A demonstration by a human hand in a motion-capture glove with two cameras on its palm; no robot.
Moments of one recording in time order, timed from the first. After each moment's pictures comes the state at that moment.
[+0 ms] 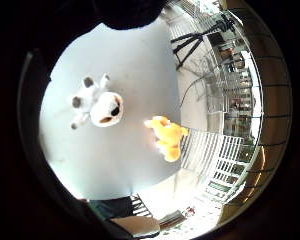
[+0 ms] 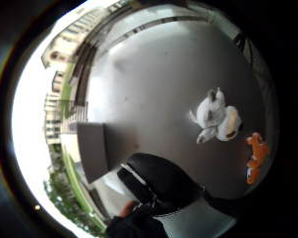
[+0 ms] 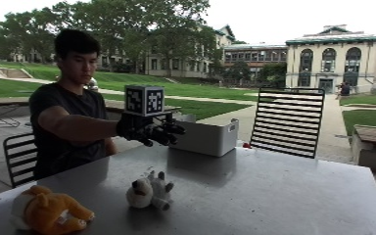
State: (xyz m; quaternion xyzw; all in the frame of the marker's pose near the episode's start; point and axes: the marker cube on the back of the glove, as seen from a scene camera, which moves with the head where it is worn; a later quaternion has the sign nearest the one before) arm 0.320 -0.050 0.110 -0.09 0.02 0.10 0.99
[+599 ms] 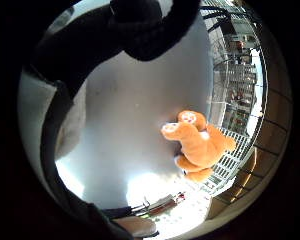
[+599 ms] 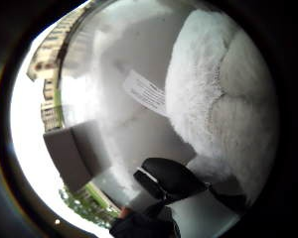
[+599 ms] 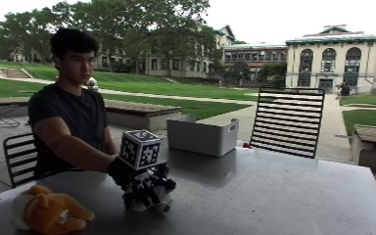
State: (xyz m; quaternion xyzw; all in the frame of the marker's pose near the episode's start) arm 0.358 -0.021 0.248 -0.17 0.04 0.14 0.97
